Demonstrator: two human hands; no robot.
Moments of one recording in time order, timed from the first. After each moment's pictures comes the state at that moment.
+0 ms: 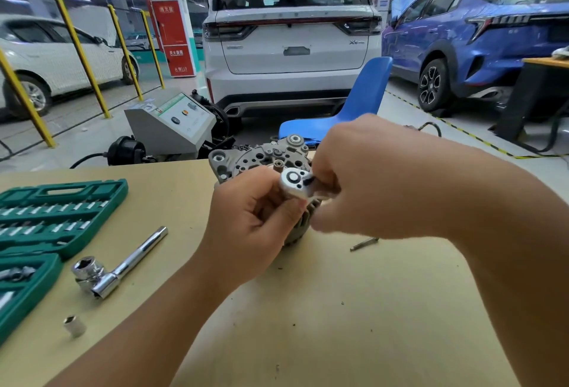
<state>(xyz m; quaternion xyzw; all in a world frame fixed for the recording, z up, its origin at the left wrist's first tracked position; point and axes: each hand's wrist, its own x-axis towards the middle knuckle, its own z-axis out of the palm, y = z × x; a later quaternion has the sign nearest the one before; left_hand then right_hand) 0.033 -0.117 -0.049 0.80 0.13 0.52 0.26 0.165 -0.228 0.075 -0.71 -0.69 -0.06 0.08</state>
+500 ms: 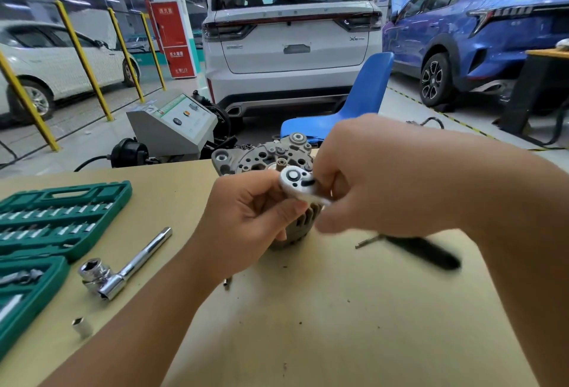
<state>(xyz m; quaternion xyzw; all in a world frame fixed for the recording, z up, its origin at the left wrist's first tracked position) 0.021 -0.106 -0.044 0.81 0.08 0.45 0.36 0.174 -0.220 0.077 -0.71 -0.70 -0.01 0.04</state>
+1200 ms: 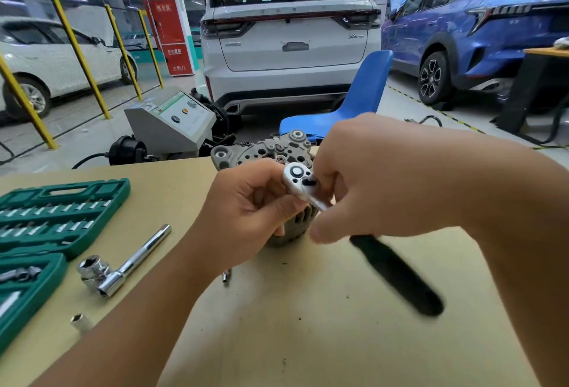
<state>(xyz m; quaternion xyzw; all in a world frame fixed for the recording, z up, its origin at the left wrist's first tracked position) 0.020 -0.102 -0.041 0.82 0.08 0.43 0.38 0.162 -0.229 0.076 -0.71 -0.70 -0.05 0.03</state>
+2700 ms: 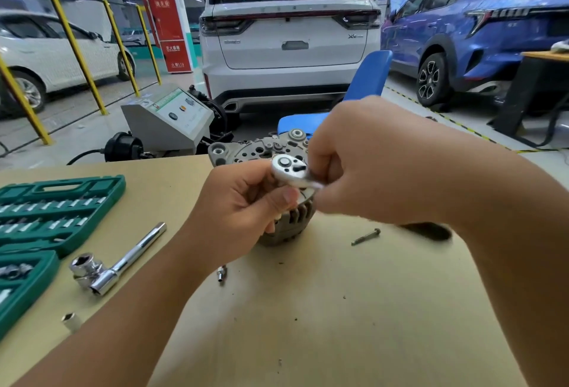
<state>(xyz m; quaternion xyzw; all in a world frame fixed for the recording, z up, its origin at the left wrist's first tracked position) 0.018 -0.100 -0.041 0.82 0.08 0.43 0.36 0.166 -0.226 0.075 -0.71 -0.69 -0.04 0.12</state>
